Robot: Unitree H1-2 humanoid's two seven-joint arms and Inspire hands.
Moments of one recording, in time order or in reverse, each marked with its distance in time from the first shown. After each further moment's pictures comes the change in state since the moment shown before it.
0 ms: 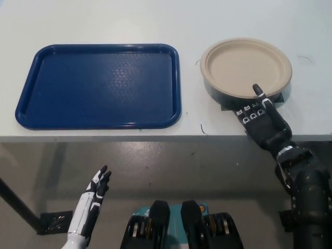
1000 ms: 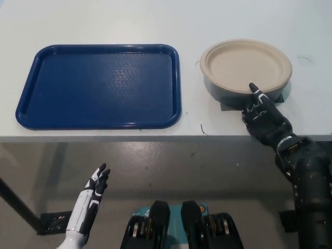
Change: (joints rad) left_arm -0.013 0.013 0.000 0.003 -0.004 0.004 -0.002; right_arm -0.038 -0.037 0.062 0.020 0.045 0.003 -0.205
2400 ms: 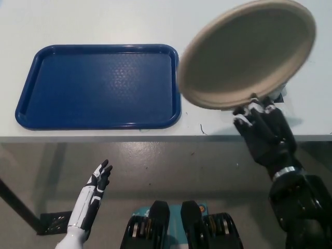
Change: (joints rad) left_arm -0.023 0.002 0.000 0.010 -0.002 0.002 -0.015; right_arm 0.289 0.051 0.371 -0.815 -0.233 0.013 -0.137
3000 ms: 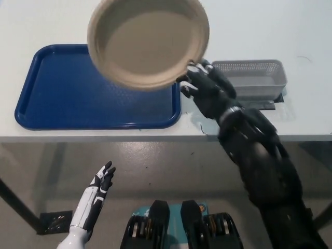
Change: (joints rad) left_arm -0.003 0.001 -0.007 -0.001 0.003 0.020 -0.022; right_arm -0.422 0.022 0.096 0.526 0.018 0.004 -0.027
